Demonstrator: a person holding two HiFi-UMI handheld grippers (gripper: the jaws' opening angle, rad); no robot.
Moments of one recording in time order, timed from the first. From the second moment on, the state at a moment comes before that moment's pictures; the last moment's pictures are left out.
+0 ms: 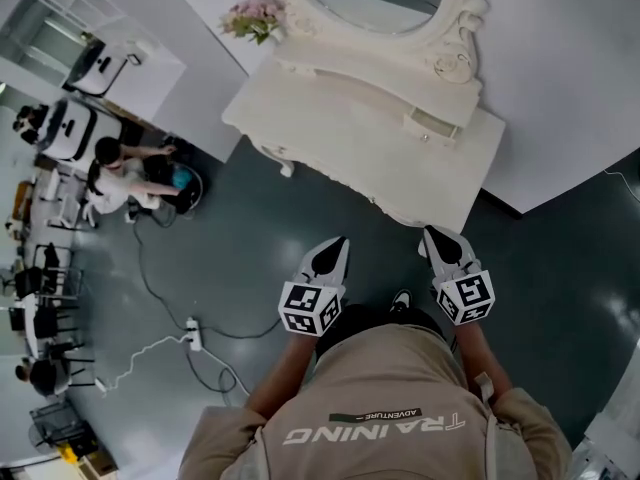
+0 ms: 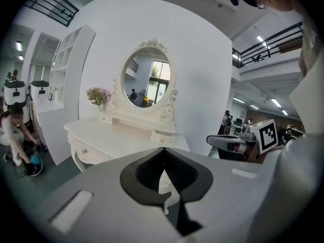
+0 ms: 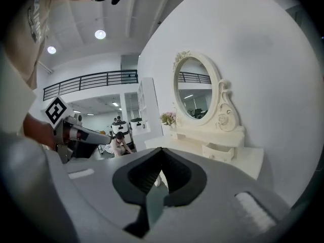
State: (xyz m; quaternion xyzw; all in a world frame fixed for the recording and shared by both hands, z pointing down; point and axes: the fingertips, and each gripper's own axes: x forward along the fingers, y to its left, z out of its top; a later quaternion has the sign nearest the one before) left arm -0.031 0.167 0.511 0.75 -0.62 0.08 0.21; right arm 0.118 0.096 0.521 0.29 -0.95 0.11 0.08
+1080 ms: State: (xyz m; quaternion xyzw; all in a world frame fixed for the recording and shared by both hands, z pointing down) left arm -0.149 0.023 0.489 0.85 -0.51 0.10 0.12; right arm 0.008 -0.002 0.470 0.44 -0.89 0.07 0.06
